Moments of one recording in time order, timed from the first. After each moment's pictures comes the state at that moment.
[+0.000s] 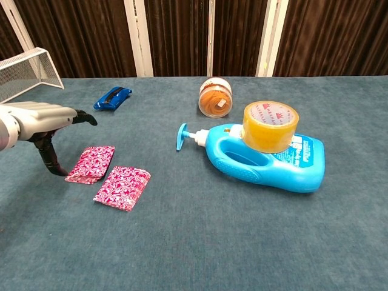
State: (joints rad) left arm -0.80 -1.49 -0.11 -1.64 0.56 1.11 0.86; right arm 0.08 -1.13 0.06 -1.63 -1.51 1.48 -0.02
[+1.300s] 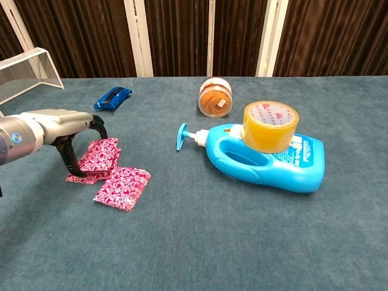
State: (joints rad) left arm -0.83 -1.57 -0.12 -1.54 0.55 1.07 0.78; right arm 0.08 -1.13 0.06 -1.64 -1.52 1.48 -0.02
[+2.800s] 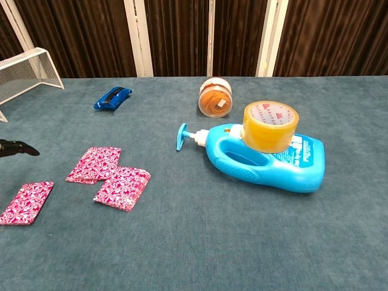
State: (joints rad) left arm -0.57 -1.23 0.12 -1.82 0.91 1.13 0.58; right arm 0.08 -1.14 0.06 -1.64 -1.52 1.48 -0.04
